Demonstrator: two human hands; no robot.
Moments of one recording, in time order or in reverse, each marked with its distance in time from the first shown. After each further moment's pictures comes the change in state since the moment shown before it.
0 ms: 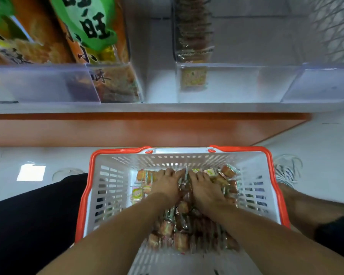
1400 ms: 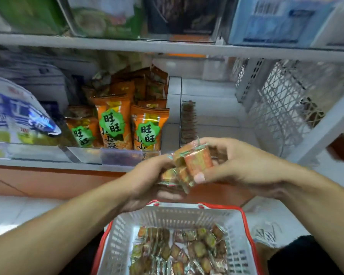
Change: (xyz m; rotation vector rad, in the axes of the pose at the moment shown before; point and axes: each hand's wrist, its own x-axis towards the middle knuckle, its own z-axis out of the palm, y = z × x) left_hand -0.204 0.077 -0.284 -1.406 -0.060 0.233; right_hand -0.222 -0.031 -0.383 1.132 0.004 -0.490
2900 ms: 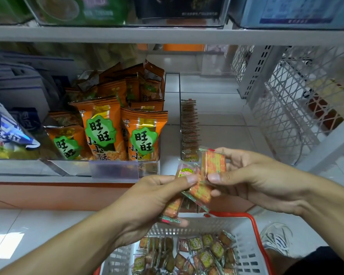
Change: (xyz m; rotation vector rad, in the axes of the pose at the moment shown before) left_hand -0.010 -0.001 0.005 0.012 -0.094 -0.034; right_hand 0.023 0.038 -0.025 0.494 -0.025 0.136
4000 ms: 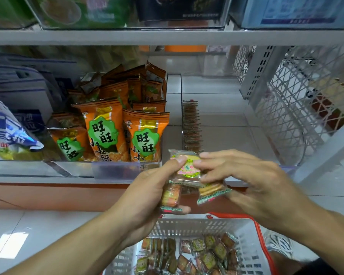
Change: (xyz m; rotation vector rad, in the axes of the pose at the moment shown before) left_hand 0.005 0.002 0.003 -0.123 0.147 0.168; right_hand -0.006 0.019 0.003 -1.237 0.222 -0.973
